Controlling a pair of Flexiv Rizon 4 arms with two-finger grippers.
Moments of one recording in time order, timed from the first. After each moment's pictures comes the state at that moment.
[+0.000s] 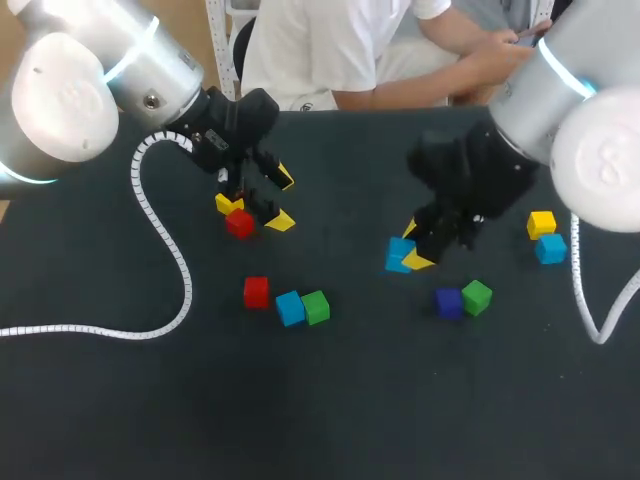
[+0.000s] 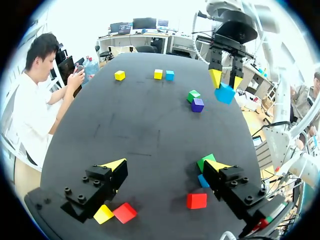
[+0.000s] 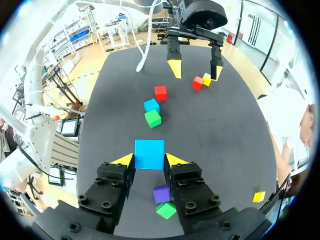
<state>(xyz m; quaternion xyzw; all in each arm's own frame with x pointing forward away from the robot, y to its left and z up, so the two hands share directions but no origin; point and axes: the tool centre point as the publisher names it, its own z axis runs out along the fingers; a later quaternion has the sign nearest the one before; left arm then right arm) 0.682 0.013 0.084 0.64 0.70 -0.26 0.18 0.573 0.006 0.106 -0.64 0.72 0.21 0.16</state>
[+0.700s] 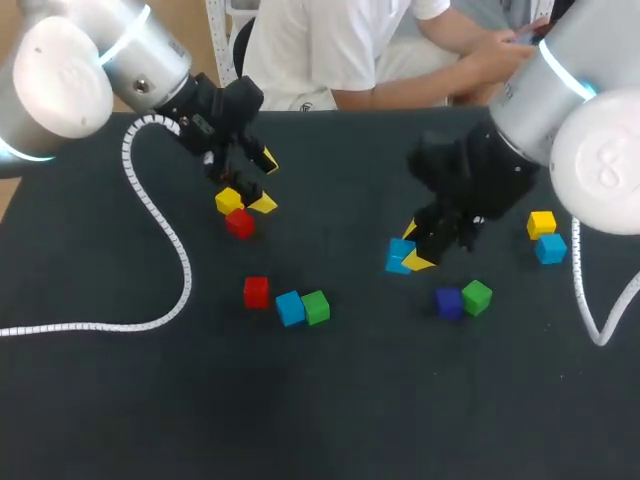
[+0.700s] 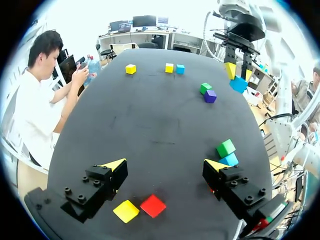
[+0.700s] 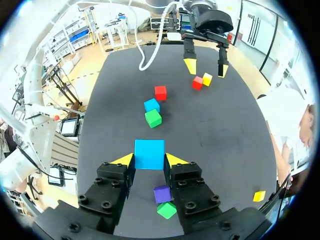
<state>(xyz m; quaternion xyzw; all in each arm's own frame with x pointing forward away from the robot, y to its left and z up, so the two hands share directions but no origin) 0.730 0.038 0.070 0.65 0.70 -0.24 0.17 0.572 0.007 0.106 -0.64 0.72 0.21 0.16</state>
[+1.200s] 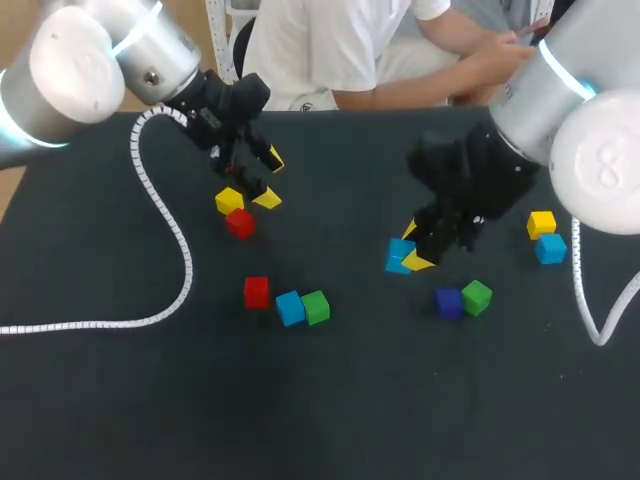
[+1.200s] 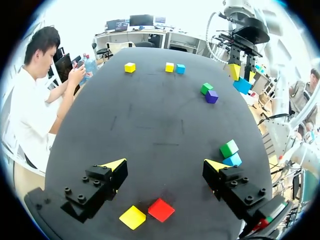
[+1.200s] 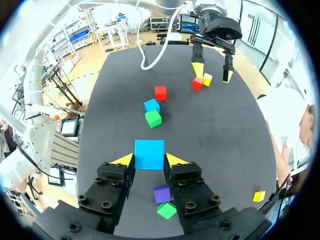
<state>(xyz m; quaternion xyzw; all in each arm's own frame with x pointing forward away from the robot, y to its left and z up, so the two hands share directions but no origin) 0.743 0.034 0.063 0.66 0.69 -0.26 0.16 0.572 0.006 0.106 -0.64 0.72 0.21 0.16</state>
